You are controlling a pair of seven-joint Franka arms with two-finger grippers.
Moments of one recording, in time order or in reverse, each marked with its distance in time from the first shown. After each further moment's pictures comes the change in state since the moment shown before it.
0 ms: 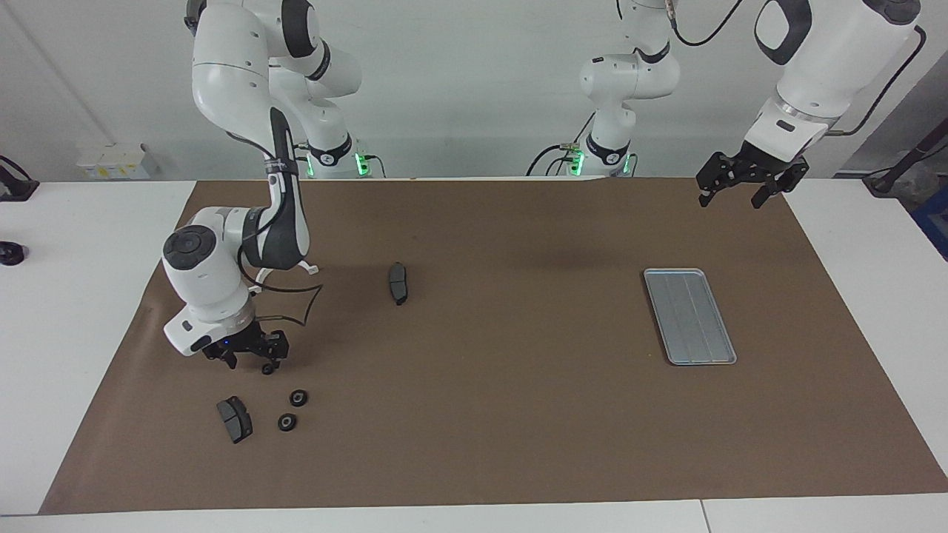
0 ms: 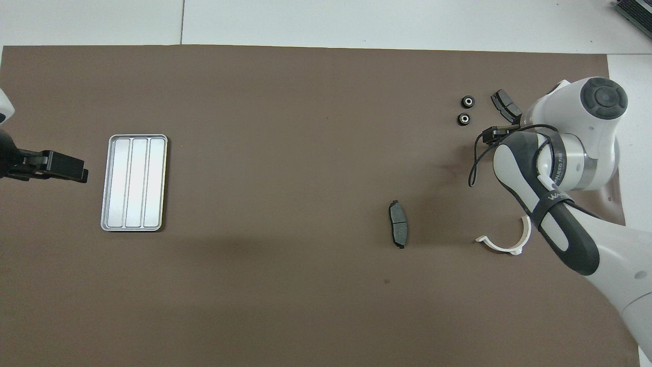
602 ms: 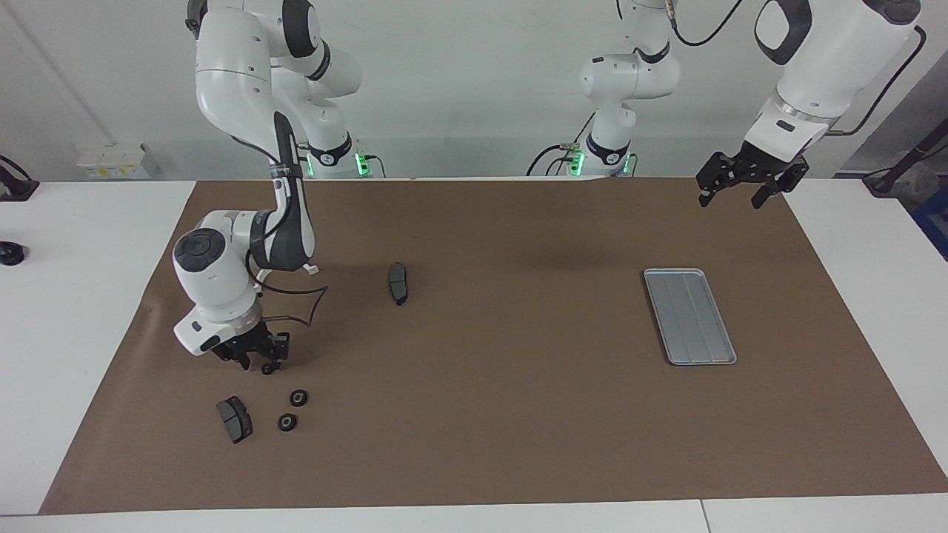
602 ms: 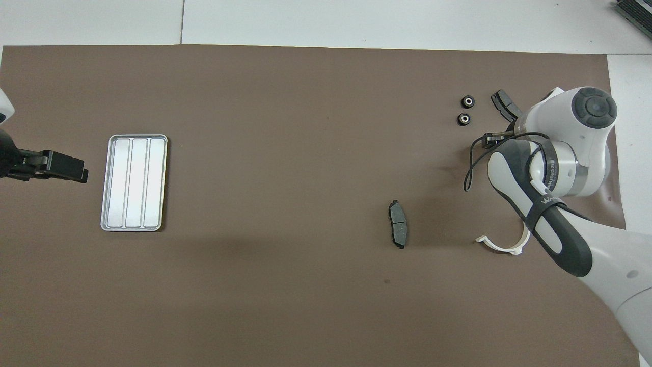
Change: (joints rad) left arm 0.000 0.000 0.000 0.000 0.000 0.000 0.000; right arm 0.003 0.001 0.002 -0.045 0.001 0.052 0.003
